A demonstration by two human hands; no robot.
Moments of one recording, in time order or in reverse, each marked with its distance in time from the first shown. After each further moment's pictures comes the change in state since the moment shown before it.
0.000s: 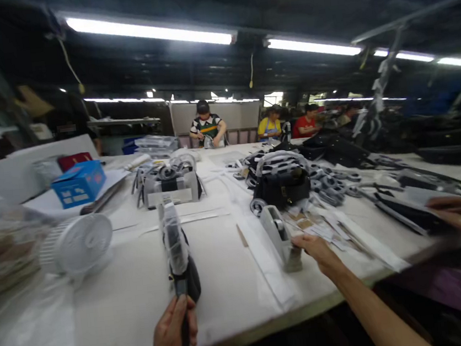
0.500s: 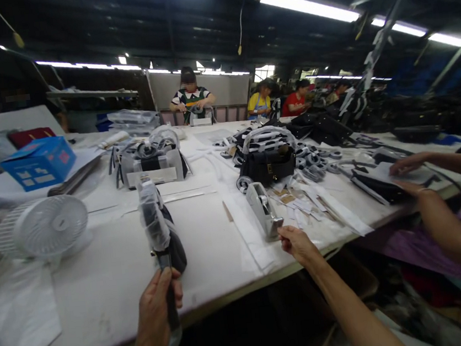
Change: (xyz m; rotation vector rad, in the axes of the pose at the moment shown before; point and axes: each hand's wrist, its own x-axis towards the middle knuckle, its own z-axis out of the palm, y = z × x) left_hand 0.001 -0.002 0.000 -0.002 -0.007 0.025; right_hand -0.037 0.040 0.006 0.266 -0.042 0.192
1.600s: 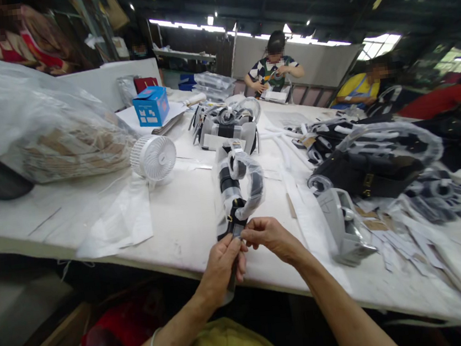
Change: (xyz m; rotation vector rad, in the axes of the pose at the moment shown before) left_hand -0.005 0.006 -0.013 -0.129 -0.231 -0.037; right_hand -0.082 -0.069 0.213 -0.218 -1.029 -0.030
